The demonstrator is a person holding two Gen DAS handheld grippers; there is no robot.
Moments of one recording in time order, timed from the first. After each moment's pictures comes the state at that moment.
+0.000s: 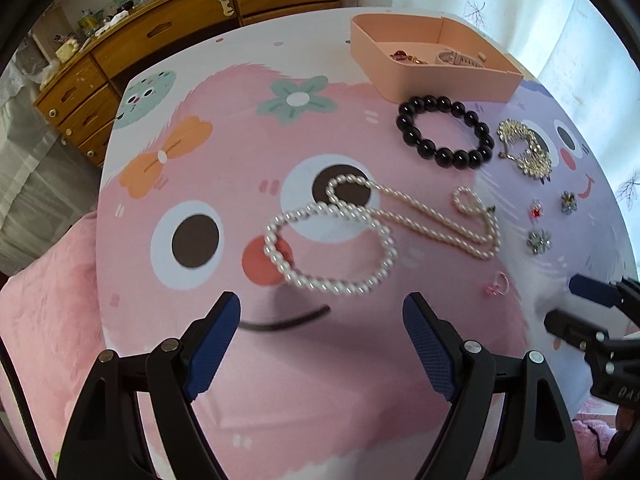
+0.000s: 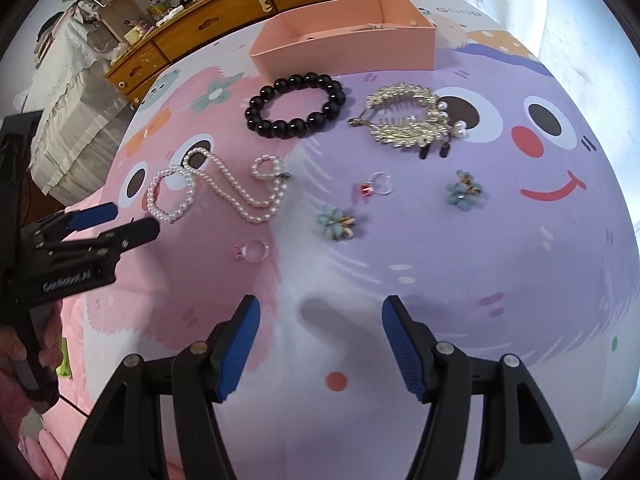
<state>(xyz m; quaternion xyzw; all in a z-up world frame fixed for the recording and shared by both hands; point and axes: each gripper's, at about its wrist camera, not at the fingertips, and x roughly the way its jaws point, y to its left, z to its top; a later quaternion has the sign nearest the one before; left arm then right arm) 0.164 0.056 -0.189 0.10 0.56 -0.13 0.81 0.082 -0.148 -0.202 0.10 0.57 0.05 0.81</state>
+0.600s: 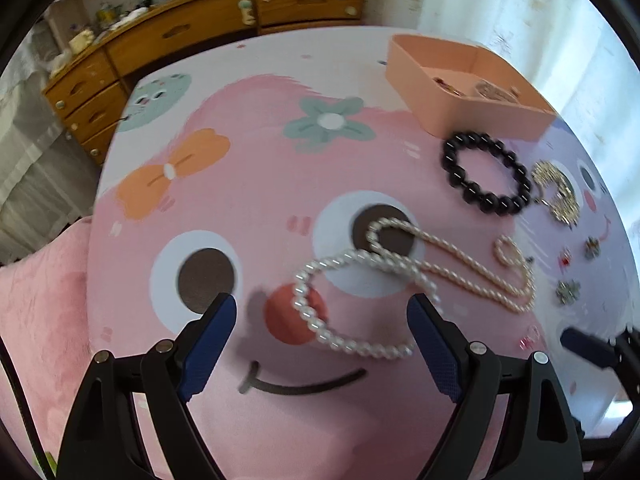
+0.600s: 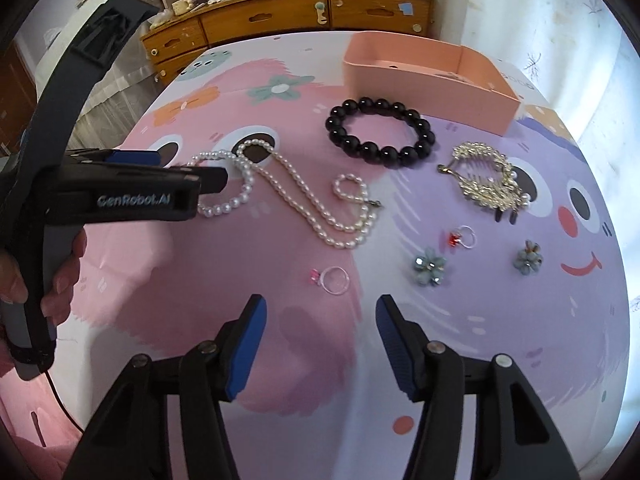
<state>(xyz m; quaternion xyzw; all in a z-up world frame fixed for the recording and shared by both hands) 0.198 0.074 -0.207 0.06 0.53 -0.11 0.84 0.090 -0.084 -0.203 -0.01 0.53 0.07 0.84</state>
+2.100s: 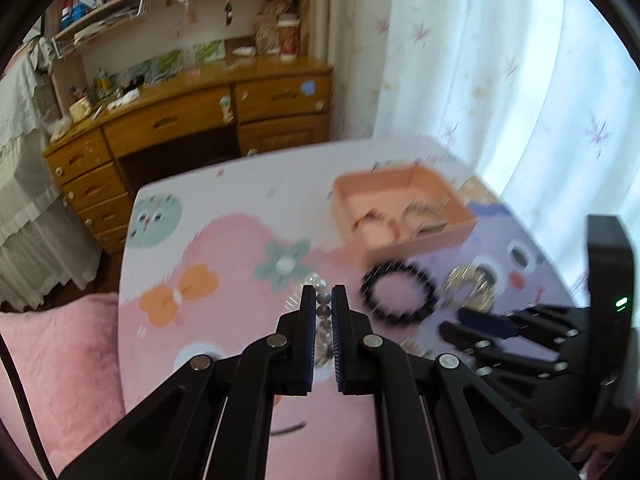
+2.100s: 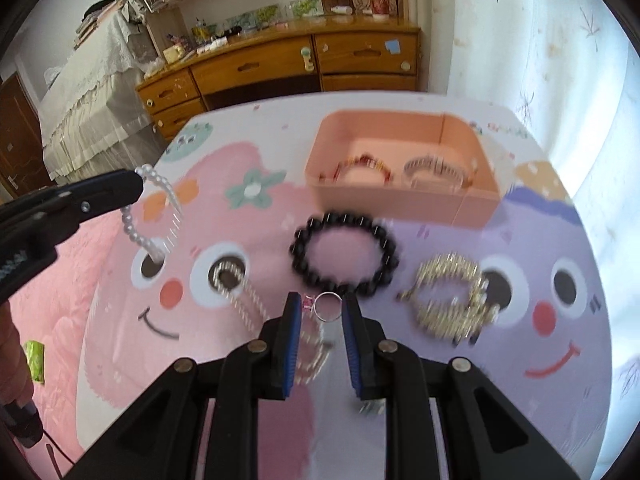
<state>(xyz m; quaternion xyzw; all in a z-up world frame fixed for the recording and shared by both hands) 0.185 0.039 -0.085 0.04 0.41 -0.17 0.90 0.157 -0.120 -0.146 0.02 0.47 0.08 0.88</state>
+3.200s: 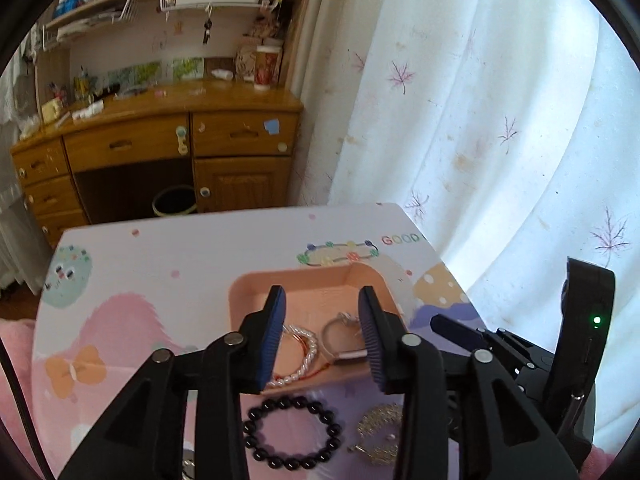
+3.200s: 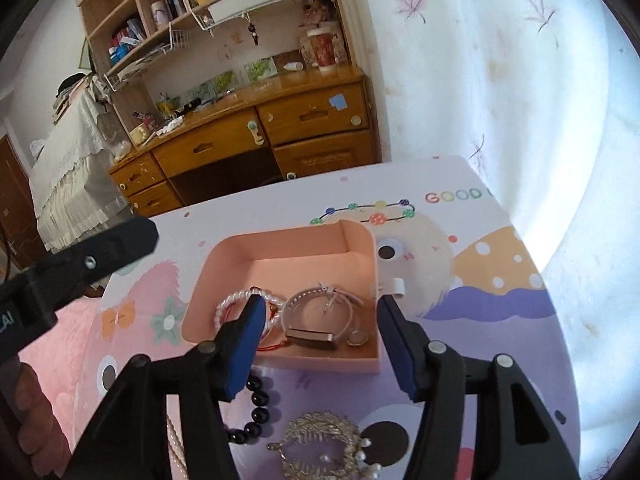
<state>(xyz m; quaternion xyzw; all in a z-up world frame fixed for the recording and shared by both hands) 0.274 -0.070 -0.076 -0.05 0.37 -0.19 0.91 0.243 -0.239 -0.129 0.08 0.39 0.05 0.92</state>
